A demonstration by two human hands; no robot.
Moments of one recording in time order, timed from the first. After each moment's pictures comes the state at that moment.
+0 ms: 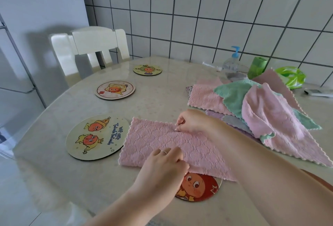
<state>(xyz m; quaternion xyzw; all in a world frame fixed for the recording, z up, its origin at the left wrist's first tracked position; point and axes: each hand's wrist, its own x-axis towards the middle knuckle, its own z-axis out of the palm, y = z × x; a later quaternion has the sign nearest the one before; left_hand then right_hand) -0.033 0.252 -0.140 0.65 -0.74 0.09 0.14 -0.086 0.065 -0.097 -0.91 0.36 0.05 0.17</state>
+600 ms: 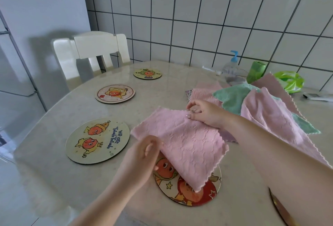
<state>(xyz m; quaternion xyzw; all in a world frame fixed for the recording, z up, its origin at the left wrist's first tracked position) -0.004 0.255 -0.125 0.71 -0.44 -0.25 0.49 -0.122 0.045 -0.070 -0.86 0.35 -0.11 0.36</state>
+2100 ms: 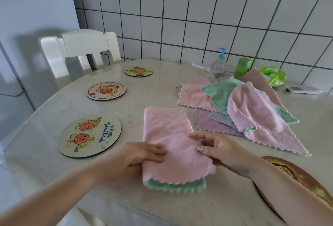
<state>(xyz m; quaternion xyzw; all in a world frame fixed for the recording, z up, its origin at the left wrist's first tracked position) 0.043 0.256 -0.146 0.50 -0.80 -0.15 0.29 -0.217 0.134 -0.103 -0.72 0.31 -0.13 0.61</state>
